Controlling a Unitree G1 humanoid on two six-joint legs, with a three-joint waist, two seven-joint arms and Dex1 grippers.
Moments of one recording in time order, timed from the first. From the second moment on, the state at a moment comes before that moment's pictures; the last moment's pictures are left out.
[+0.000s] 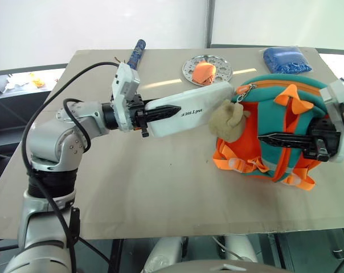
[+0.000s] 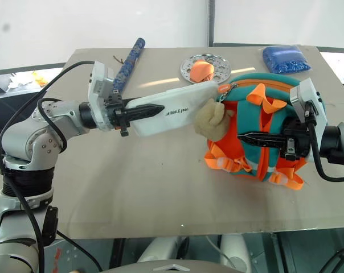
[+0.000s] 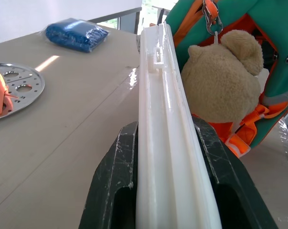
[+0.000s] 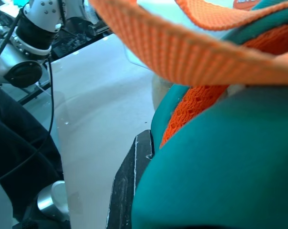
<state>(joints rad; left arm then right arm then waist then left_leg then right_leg) -0.64 0.73 0.07 -0.17 -0.71 0.76 -0.98 -0.37 -0.99 -0.39 -0.50 1.16 1.11 0.86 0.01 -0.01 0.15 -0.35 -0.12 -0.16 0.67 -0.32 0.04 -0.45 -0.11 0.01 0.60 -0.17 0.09</state>
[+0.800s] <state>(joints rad) -0.64 0.70 -0.05 -0.16 -0.66 0.61 -1.22 -0.33 -1.04 -0.41 -0.52 1.22 1.08 0.85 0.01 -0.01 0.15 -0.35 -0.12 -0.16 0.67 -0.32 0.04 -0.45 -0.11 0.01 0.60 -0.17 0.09</state>
